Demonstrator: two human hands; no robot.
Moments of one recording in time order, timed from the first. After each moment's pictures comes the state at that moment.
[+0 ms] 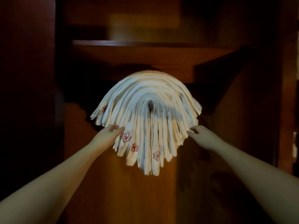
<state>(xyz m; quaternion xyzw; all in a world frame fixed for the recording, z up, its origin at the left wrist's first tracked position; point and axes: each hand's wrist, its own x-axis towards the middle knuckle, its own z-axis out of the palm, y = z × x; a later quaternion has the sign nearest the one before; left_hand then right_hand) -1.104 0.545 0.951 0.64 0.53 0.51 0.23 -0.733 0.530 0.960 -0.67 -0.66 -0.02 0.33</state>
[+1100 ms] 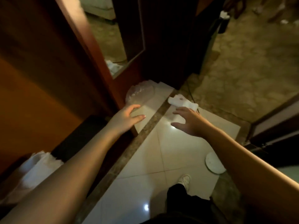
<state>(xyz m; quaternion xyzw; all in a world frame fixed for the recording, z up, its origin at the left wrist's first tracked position) -0.743 0.222 0.534 0.86 0.28 -0.03 0.42 -0.585 -0.011 0.499 -0.87 -0.40 0.20 0.20</state>
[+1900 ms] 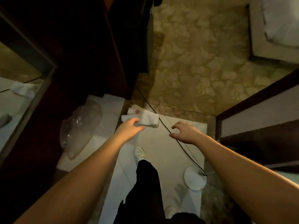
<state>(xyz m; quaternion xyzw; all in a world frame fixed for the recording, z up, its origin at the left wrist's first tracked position) -0.185 0.204 0.314 0.85 0.18 -0.28 0.41 -0.138 -0.065 0.308 -0.91 -0.13 0.38 0.12</state>
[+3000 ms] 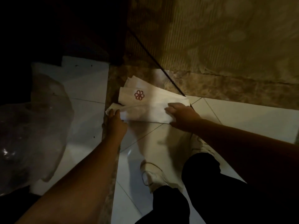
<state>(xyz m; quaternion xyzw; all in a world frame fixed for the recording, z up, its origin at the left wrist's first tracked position) 0.038 0.328 -0.252 0.87 0.32 -0.34 0.16 0.107 0.062 -0.268 -0.85 -0.25 0.45 0.12</state>
